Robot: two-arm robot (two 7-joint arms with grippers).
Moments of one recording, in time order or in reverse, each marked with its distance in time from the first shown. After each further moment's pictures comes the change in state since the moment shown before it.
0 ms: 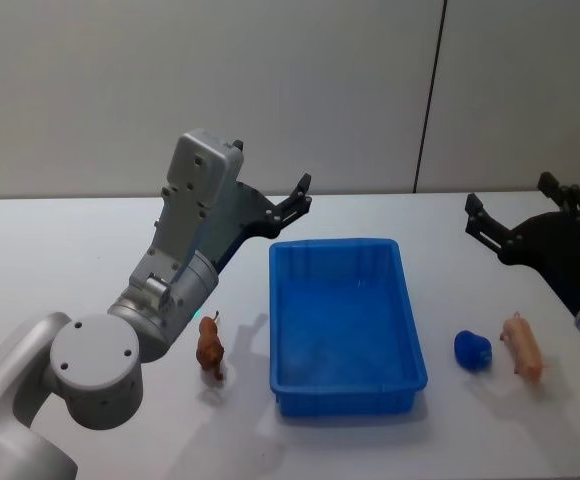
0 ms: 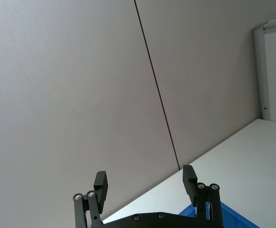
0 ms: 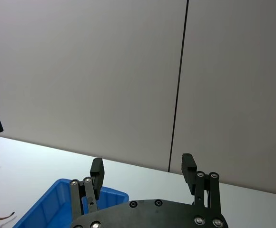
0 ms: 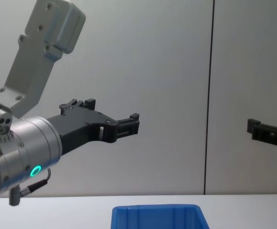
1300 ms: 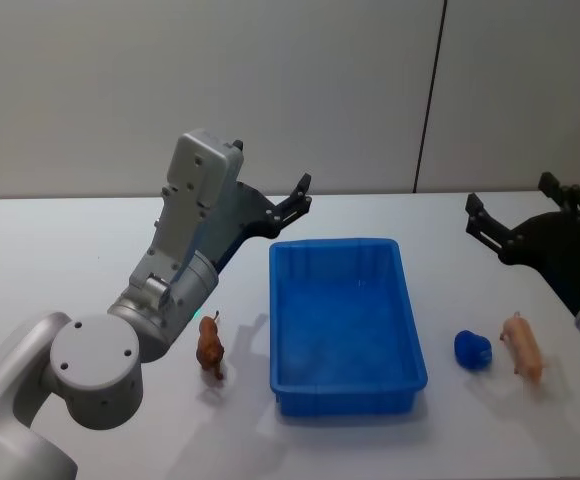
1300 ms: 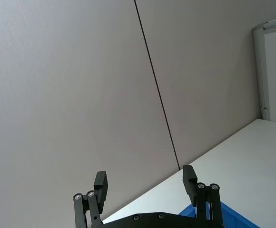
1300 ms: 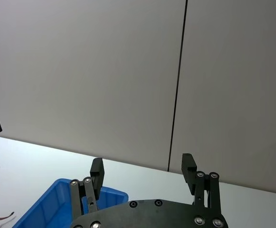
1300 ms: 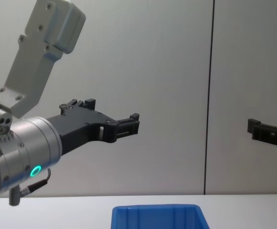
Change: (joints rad) left arm 0.000 0.000 0.000 0.000 0.000 0.000 0.000; right arm -0.001 -0.001 0.001 -0.003 0.000 0.005 -0.006
